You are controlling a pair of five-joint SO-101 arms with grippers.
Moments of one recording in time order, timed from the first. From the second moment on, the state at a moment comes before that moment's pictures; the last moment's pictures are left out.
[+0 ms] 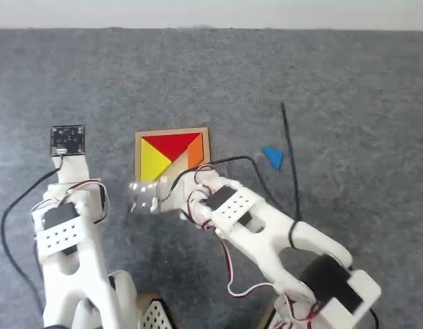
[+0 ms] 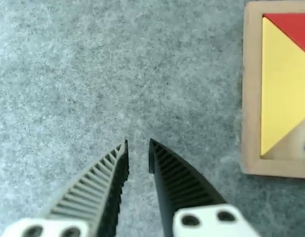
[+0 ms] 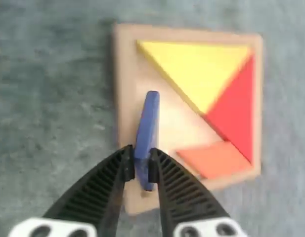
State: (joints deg) left arm -30.2 -41.5 68.6 43.6 -11.9; right arm -47.0 -5.9 43.0 24.5 49.2
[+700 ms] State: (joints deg) left arm -30.2 -41.5 68.6 43.6 -11.9; right arm -40.3 -2.0 32.6 25.8 -7.8
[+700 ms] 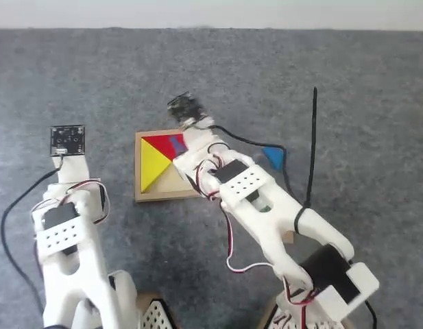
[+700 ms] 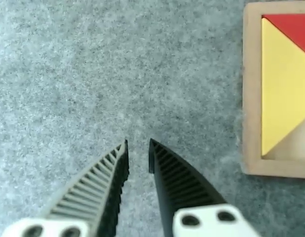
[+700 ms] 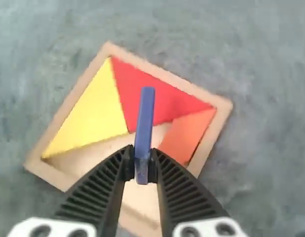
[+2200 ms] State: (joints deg) left arm 14.9 -20.6 47.0 50.9 1.5; right arm -9.6 -36.9 48.1 45.9 -9.8
